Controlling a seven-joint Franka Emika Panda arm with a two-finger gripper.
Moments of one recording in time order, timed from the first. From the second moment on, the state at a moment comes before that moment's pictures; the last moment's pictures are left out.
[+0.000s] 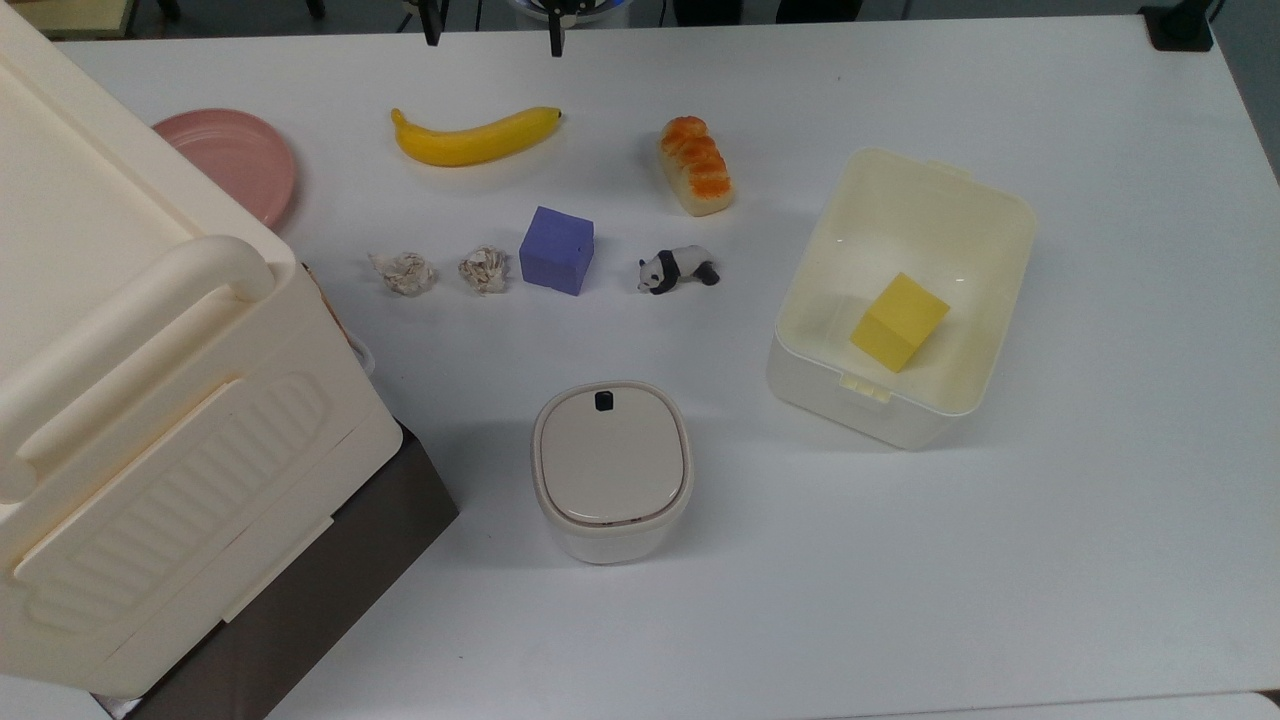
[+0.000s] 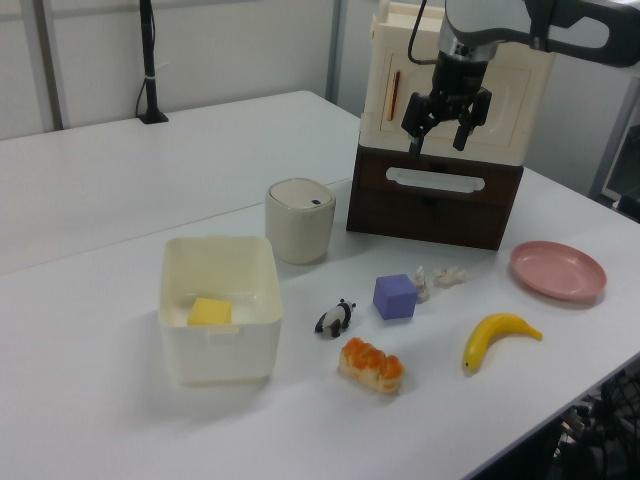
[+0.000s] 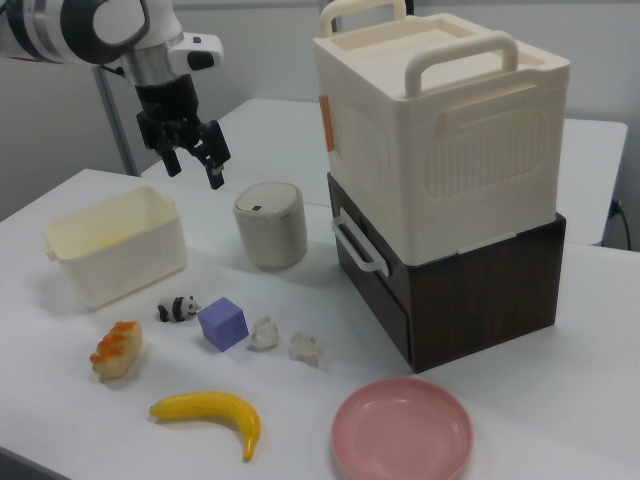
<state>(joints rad) 0.00 -0.05 -0.02 -1.67 -0.01 1.70 0.08</state>
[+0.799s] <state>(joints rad) -0.01 -0.05 -0.03 -1.67 0.04 1.66 0.02</state>
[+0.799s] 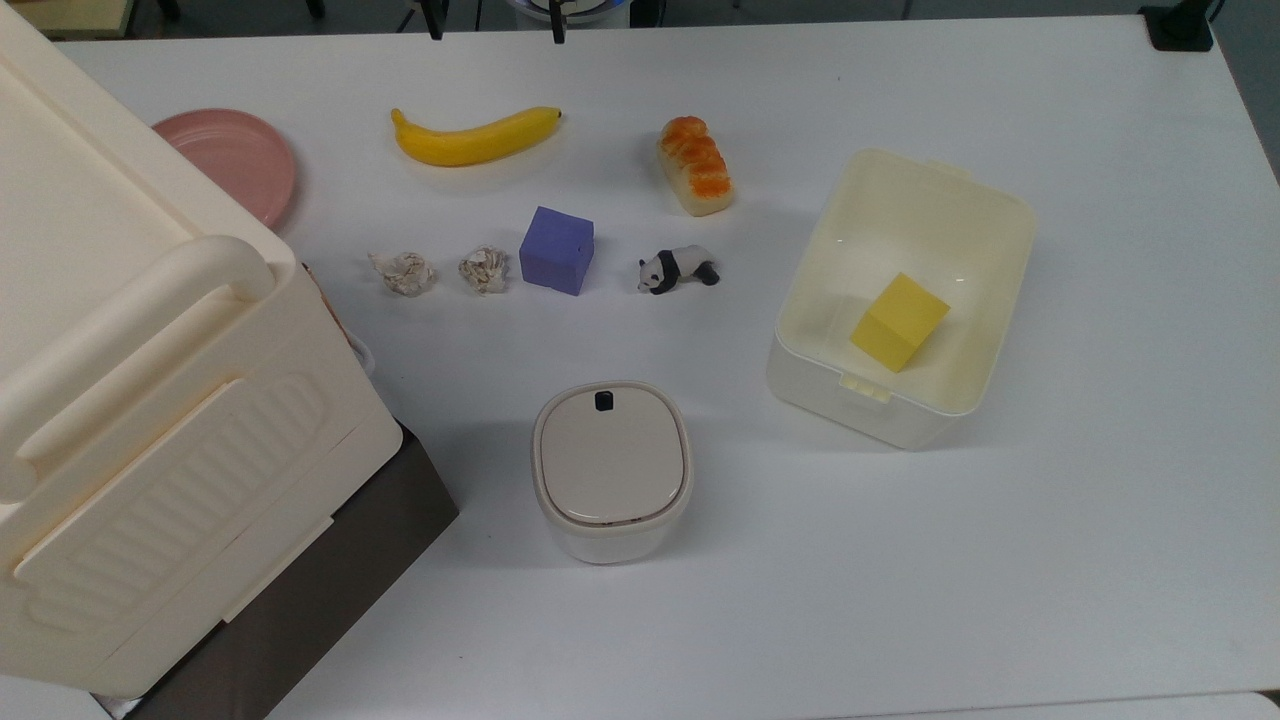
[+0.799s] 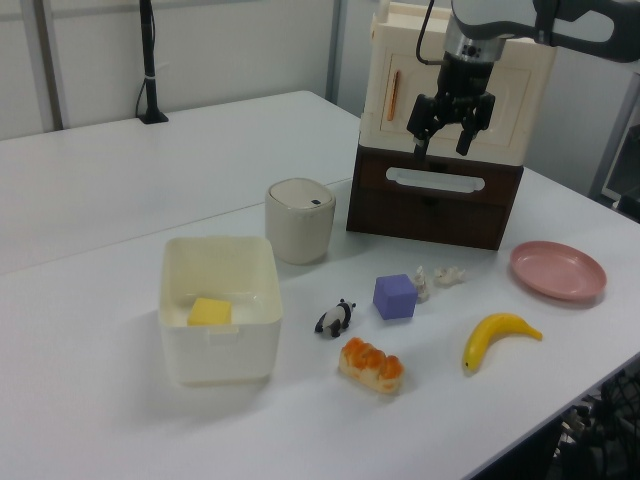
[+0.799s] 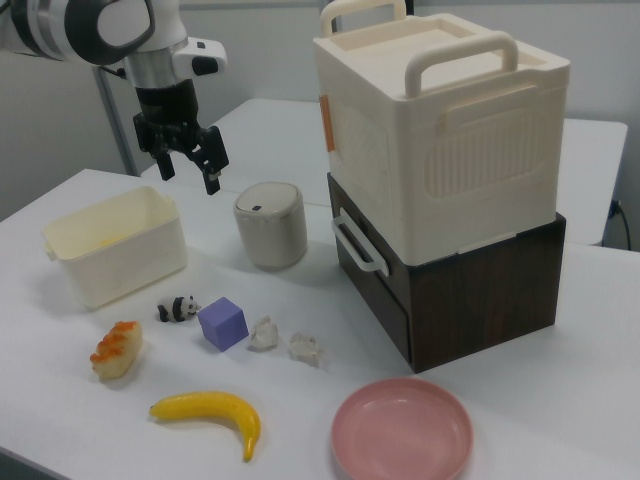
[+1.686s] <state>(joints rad) 0.01 0.01 0.17 -1.66 0.04 1.70 -0.66</state>
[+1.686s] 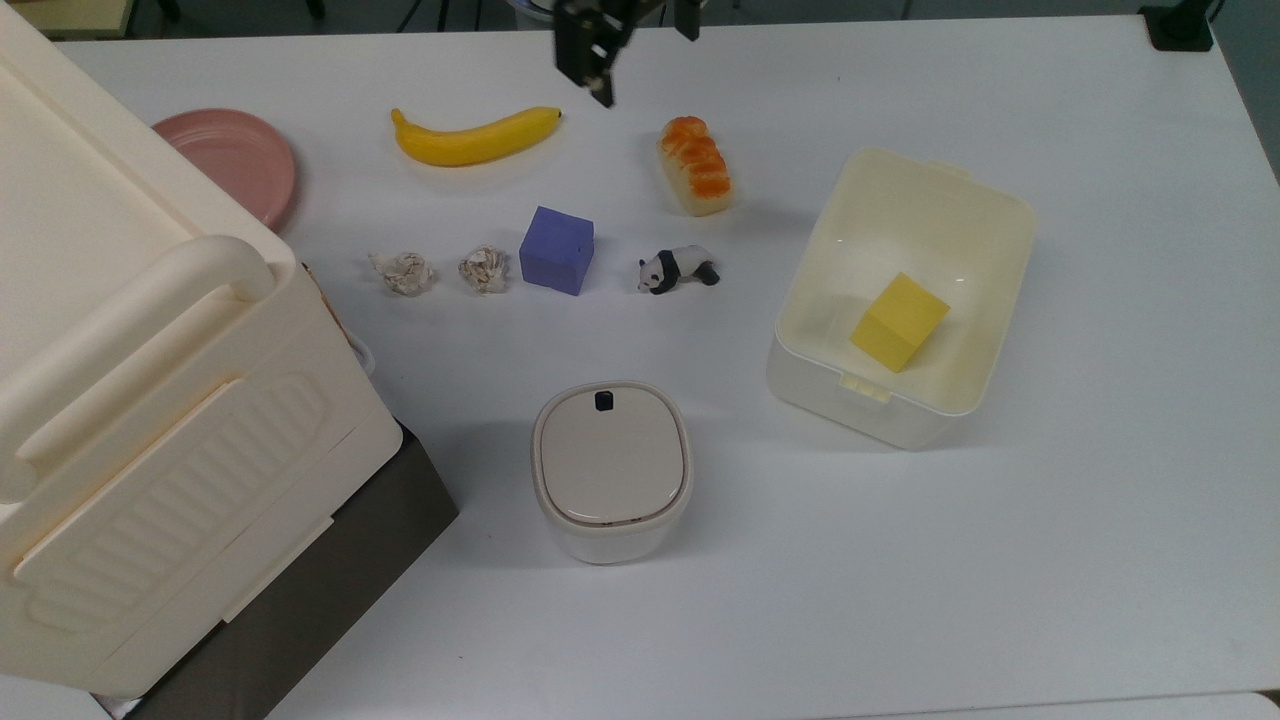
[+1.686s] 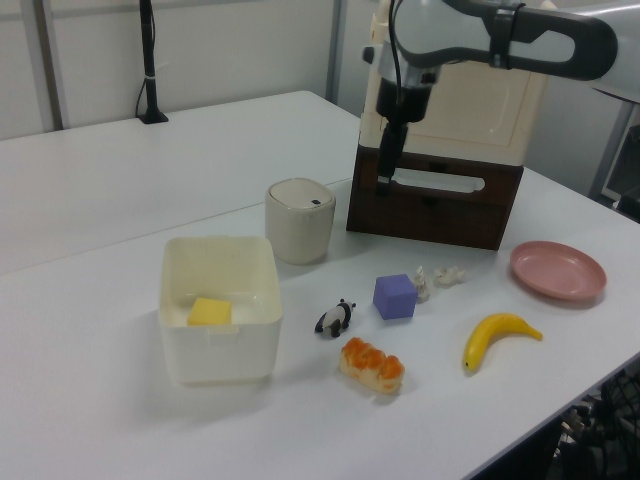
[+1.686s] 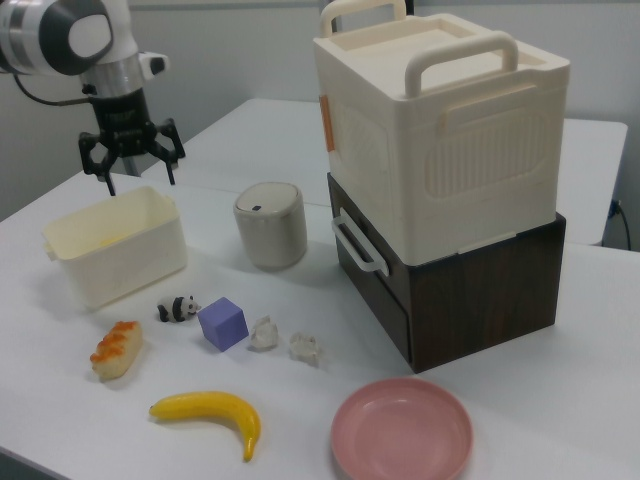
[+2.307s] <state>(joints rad) 0.08 0.21 0.34 -1.65 0.04 2.12 -0.71</state>
